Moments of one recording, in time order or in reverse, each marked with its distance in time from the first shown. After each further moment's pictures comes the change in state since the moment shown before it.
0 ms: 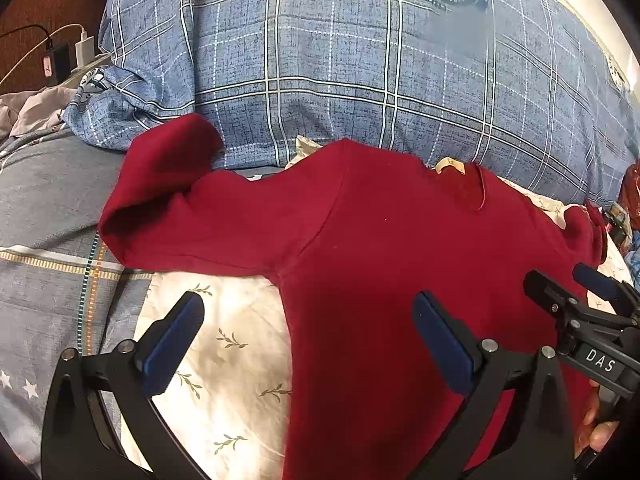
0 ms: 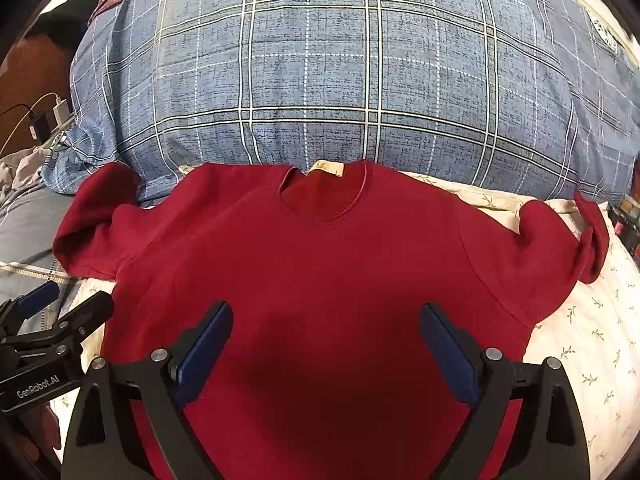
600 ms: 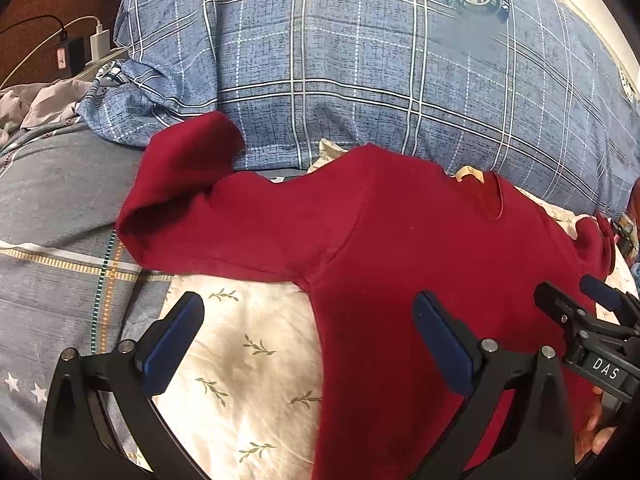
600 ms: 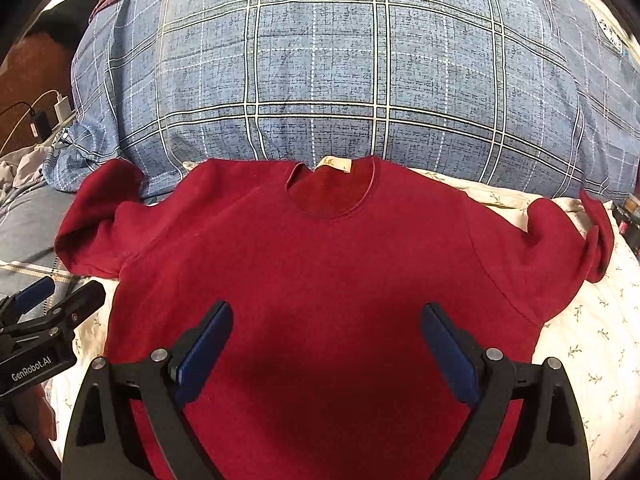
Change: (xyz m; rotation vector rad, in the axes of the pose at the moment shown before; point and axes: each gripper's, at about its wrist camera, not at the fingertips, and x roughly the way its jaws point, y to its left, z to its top) left arm 0.003 0.019 0.004 -0.036 -0.001 0.032; right arm 0.004 0.009 0.003 -0.029 -0.003 -0.004
